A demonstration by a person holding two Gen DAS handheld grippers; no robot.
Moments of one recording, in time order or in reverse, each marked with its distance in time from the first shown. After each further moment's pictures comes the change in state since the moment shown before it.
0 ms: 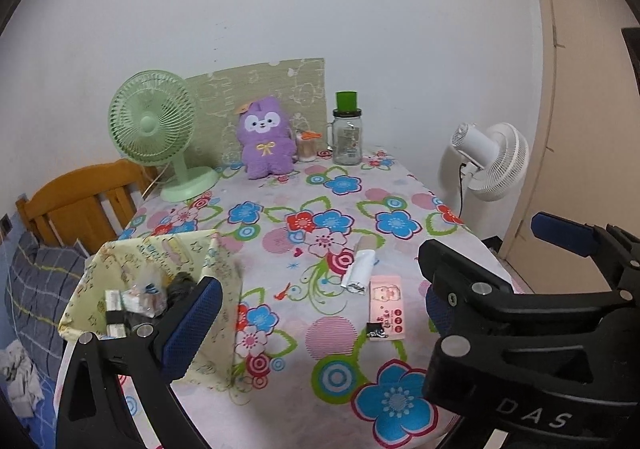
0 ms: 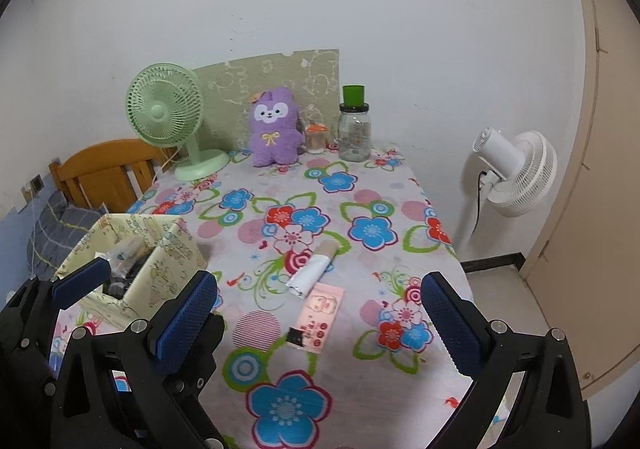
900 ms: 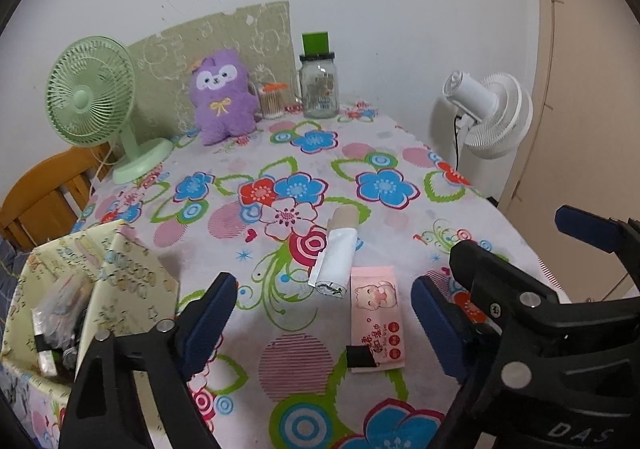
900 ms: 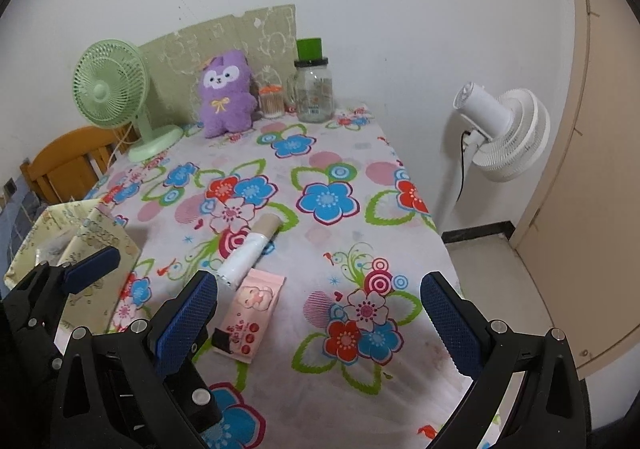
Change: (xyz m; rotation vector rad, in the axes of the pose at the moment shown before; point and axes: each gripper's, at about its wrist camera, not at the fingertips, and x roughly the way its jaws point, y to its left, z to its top) left arm 0.107 -0.029 -0.001 0.059 0.155 -0.052; right arm 0.076 -0.054 -0.013 0.057 0.113 -0.061
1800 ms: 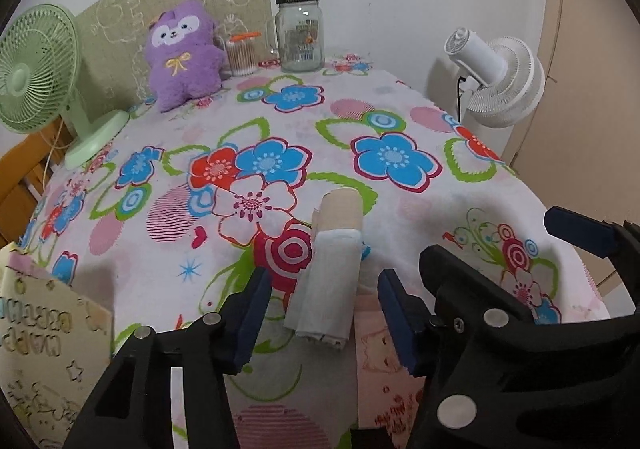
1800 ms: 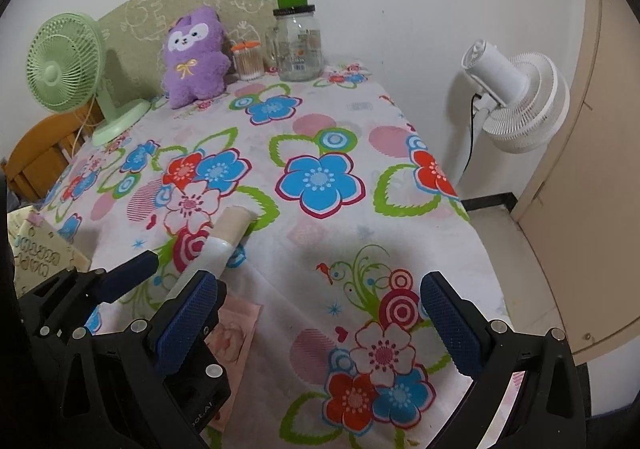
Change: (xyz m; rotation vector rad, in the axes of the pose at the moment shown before) left arm 0.094 -0.002 0.013 0.018 0.138 -0.061; right arm 0.091 -0.005 0.013 0.038 0.135 -0.036
